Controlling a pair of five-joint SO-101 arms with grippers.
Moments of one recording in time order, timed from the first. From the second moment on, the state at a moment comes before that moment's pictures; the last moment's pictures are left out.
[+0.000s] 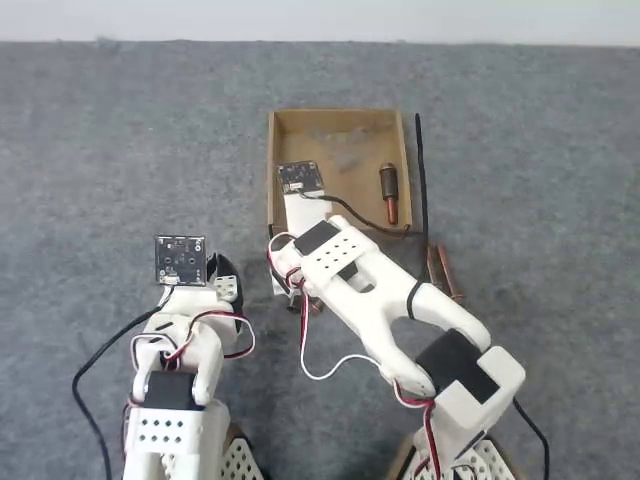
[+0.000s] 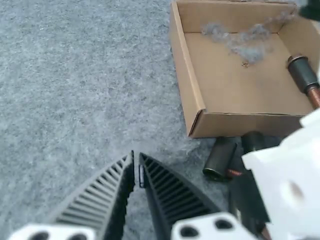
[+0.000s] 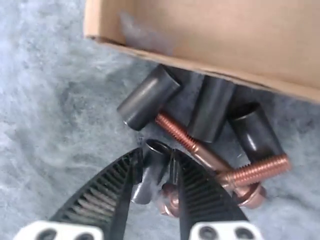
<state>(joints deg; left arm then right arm) -3.3 -90.9 97.6 42.5 7.3 -44.4 10.2 20.0 53.7 -29.5</state>
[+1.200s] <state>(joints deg) -3.3 -90.9 97.6 42.5 7.3 -46.6 16.3 15.1 59.2 -25.6</state>
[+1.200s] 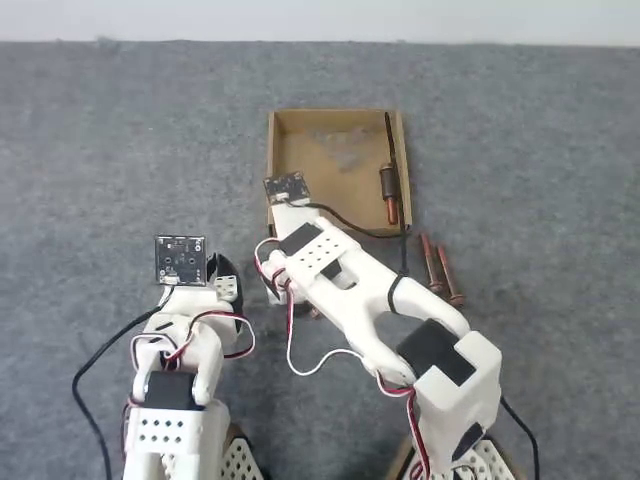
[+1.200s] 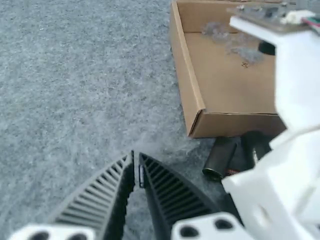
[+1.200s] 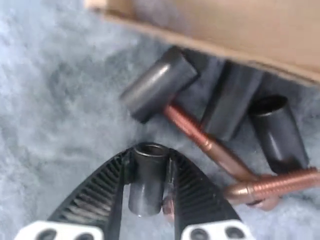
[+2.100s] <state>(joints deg) -3.3 -90.9 97.6 42.5 7.3 -22.3 -21.3 49.7 61.1 -1.4</state>
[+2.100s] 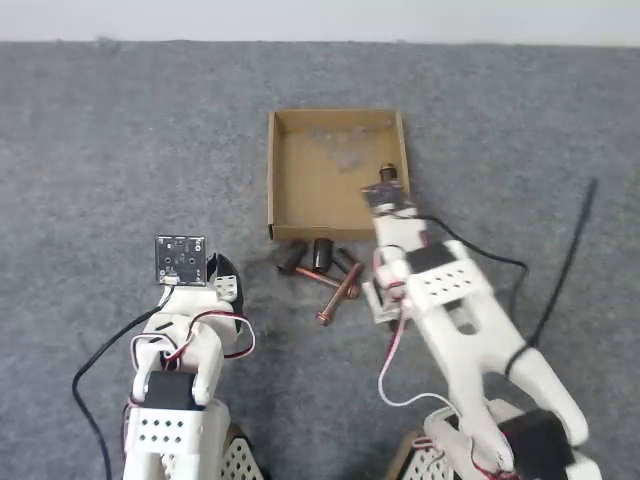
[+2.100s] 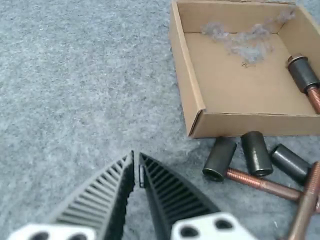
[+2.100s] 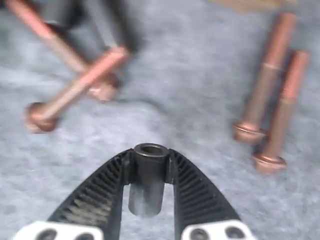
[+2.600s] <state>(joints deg) -3.3 -90.9 97.6 42.5 7.3 -16.1 -21.2 53.3 60.3 0.3</state>
